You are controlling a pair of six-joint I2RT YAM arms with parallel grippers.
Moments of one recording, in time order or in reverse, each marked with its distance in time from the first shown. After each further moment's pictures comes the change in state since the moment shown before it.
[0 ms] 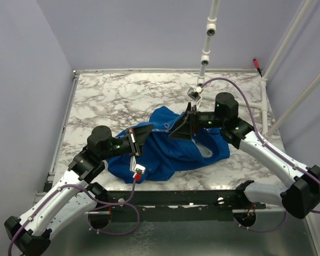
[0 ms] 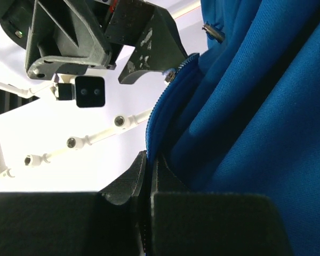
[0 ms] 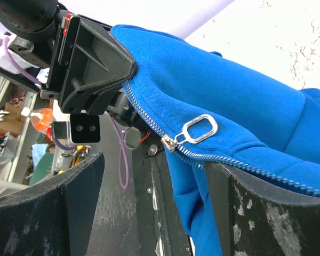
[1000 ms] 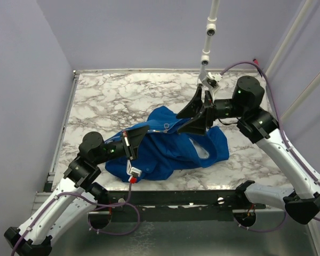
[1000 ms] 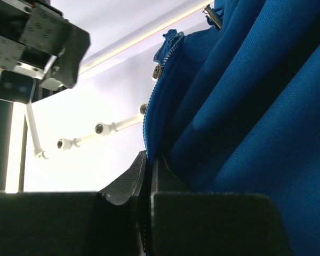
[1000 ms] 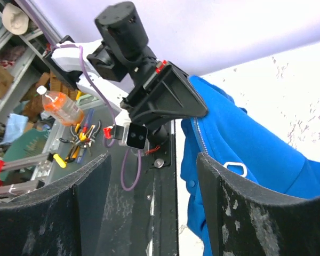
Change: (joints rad) left arm 0.042 -0.093 -0.058 0.086 0.057 0.003; right arm 0.001 -0.022 0.335 -0.251 -0.120 -0.160
